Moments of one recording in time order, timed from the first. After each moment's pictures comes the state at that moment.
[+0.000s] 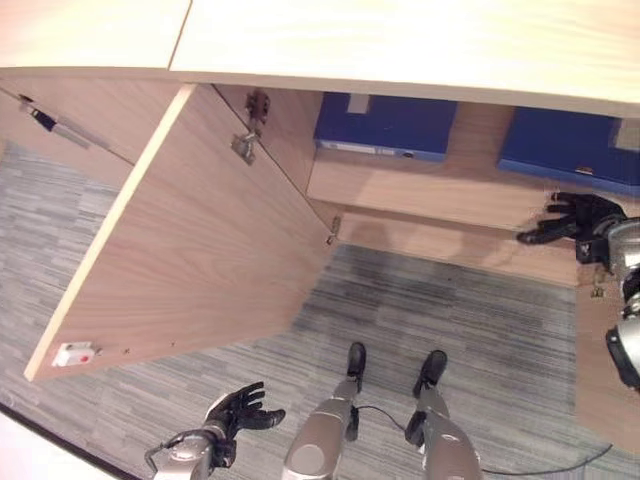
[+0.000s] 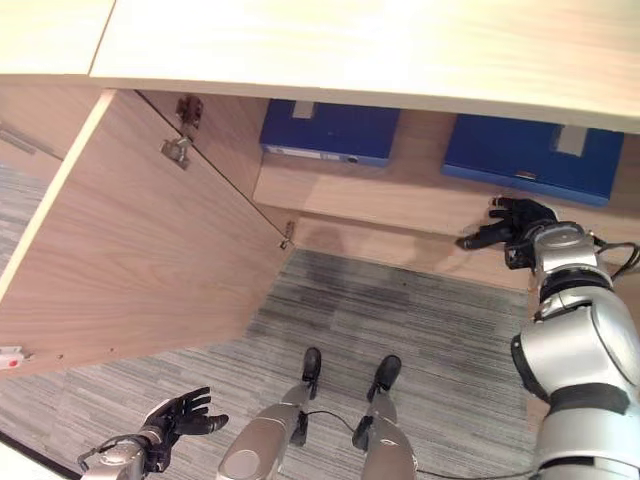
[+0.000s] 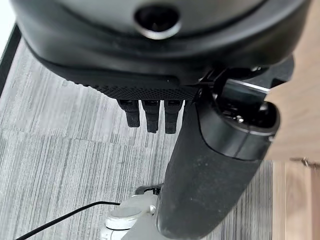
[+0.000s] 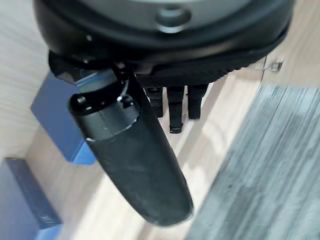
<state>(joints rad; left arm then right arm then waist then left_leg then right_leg) -0.01 0.44 -0.27 0.89 -0.38 -0.04 -0.14 -1.15 -0.83 0.56 1.41 0.34 0.13 0.23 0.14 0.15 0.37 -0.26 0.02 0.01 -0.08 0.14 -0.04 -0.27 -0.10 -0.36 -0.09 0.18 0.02</state>
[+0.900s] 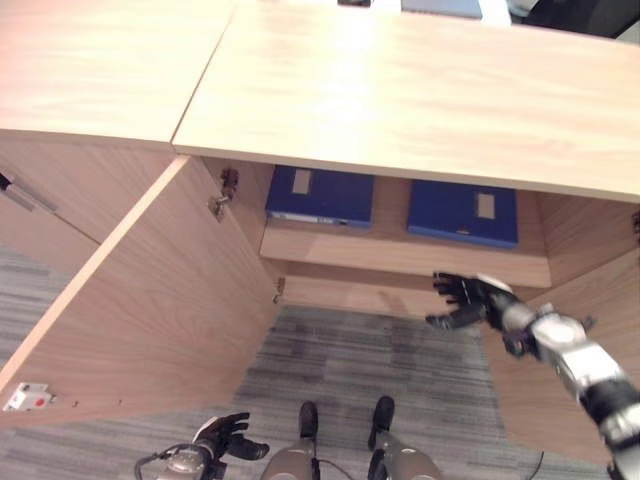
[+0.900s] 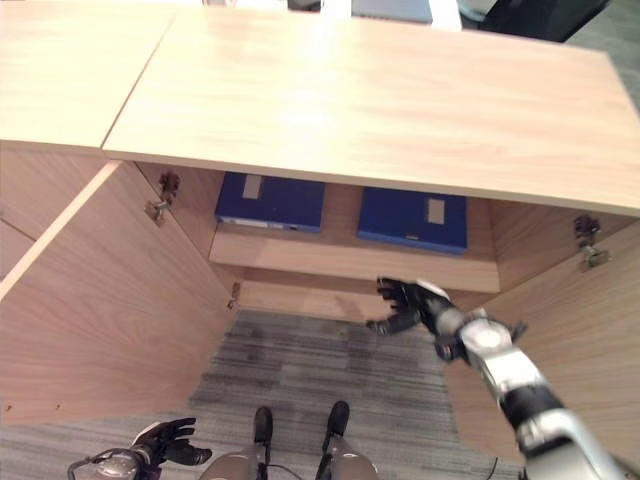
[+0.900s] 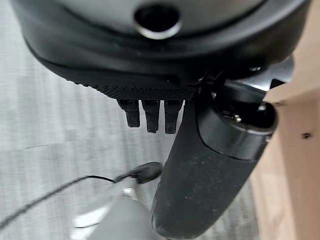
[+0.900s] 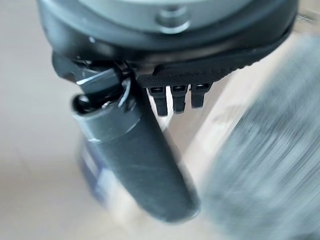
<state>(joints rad) -0.04 0.37 -0.19 1.14 -0.10 -0.04 -0.12 -0.08 -0.54 0.11 0.48 0.56 0.04 0.24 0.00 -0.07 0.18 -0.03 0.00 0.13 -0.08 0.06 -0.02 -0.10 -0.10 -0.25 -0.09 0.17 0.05</state>
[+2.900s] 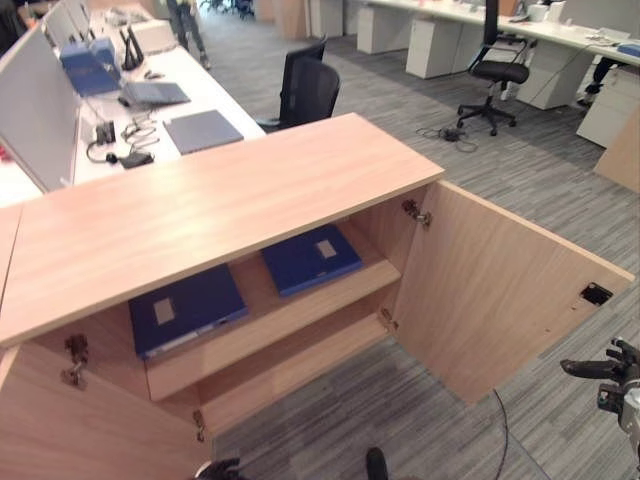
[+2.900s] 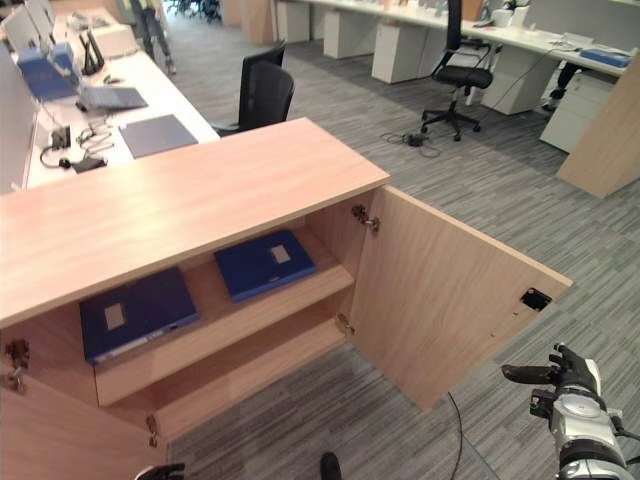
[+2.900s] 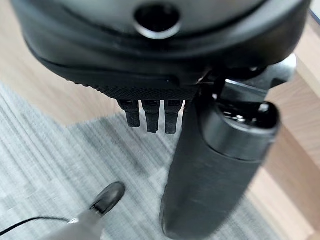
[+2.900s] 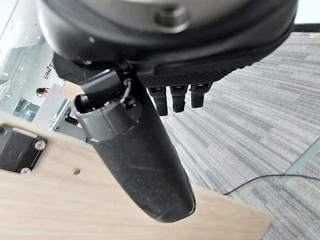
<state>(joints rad) -0.07 0.29 -0.12 1.34 -0.08 0.00 0.01 -0.24 -0.80 -0.05 1.07 0.40 0.03 -0.09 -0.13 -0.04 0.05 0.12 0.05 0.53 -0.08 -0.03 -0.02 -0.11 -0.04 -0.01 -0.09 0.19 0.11</state>
